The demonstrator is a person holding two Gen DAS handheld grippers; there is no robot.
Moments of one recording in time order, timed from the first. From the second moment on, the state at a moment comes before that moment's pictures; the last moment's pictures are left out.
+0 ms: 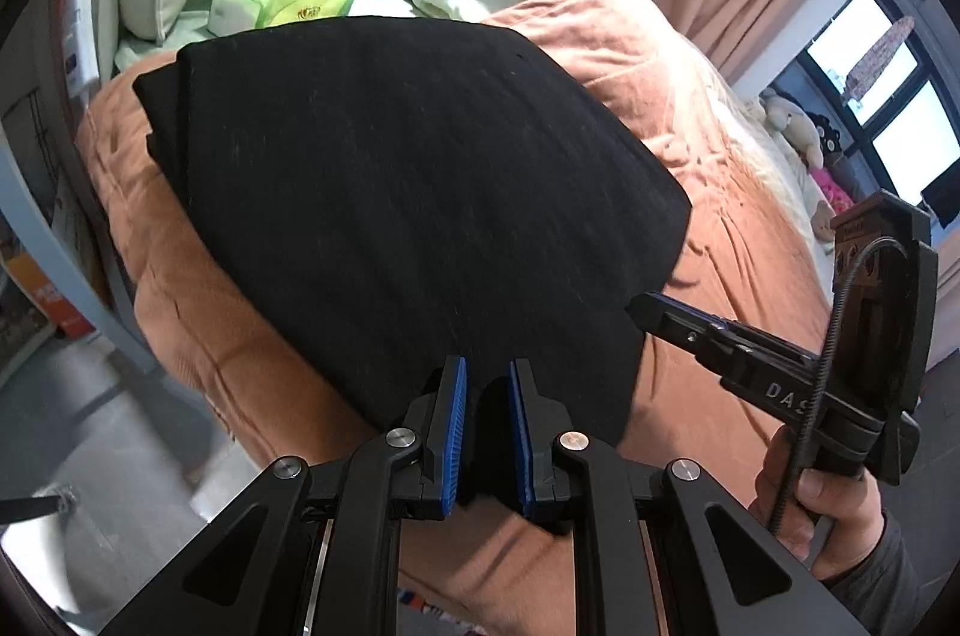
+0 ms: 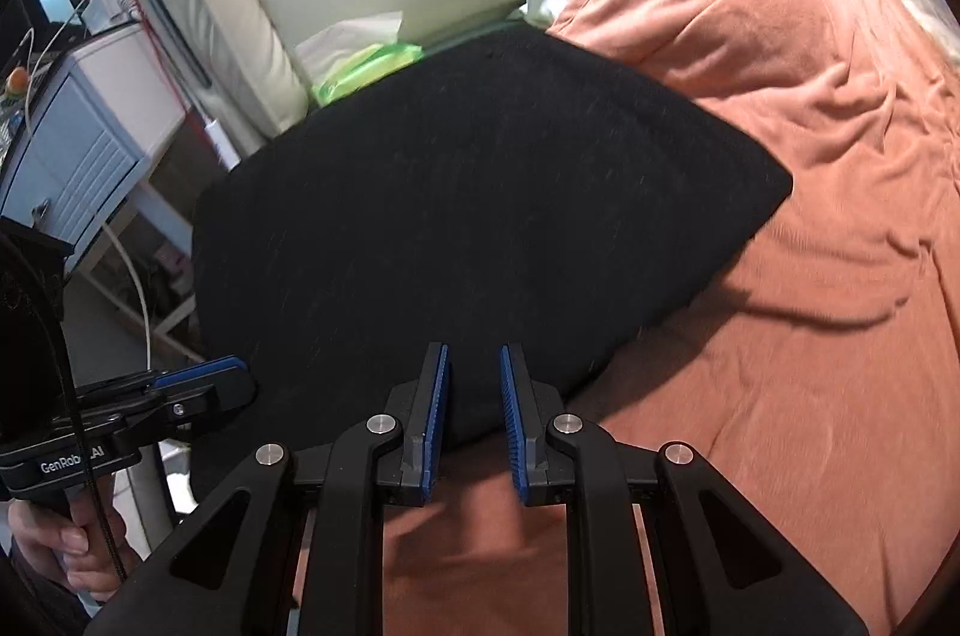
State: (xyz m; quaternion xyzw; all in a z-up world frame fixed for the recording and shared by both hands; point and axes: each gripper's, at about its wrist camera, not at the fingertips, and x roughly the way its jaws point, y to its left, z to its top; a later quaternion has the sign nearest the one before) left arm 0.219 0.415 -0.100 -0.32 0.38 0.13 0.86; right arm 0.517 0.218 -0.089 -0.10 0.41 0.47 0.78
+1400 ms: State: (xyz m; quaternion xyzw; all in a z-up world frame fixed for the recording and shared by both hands) left arm 0.116 0.199 0.068 -0.14 0.28 0.13 0.94; right arm 0.321 -0.083 0.077 -0.09 0.28 0.35 0.89
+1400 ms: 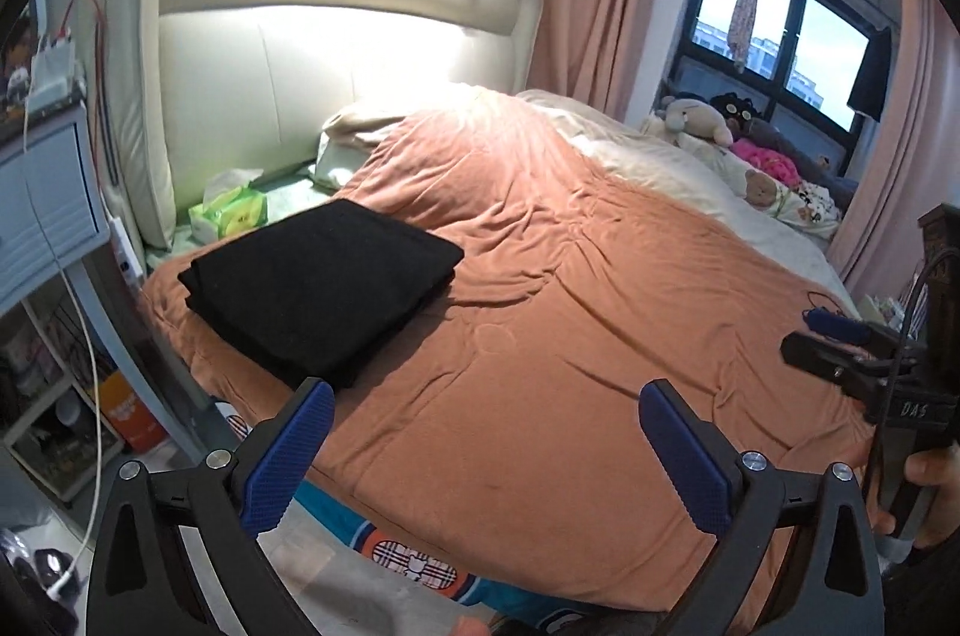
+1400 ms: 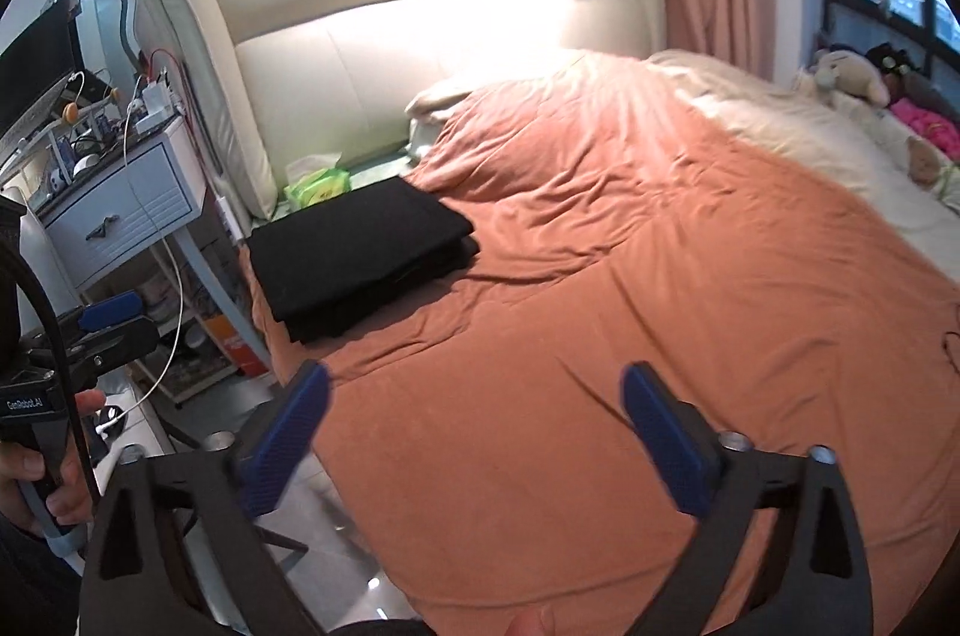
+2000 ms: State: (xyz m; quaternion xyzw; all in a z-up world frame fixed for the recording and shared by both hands) left arm 0.061 0.128 0.090 -0.10 0.24 0.07 0.96; right arm 0.220 -0.163 0.091 -0.05 0.24 0.32 0.91
